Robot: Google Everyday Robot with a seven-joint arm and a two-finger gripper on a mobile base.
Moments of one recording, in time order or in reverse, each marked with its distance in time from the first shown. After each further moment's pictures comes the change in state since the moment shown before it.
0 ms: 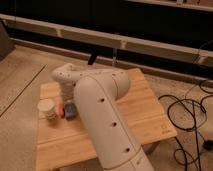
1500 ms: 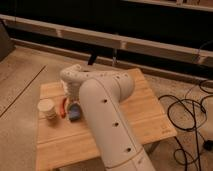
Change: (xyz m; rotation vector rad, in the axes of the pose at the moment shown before) arm -0.001 -0.077 0.006 0.073 0.073 0.071
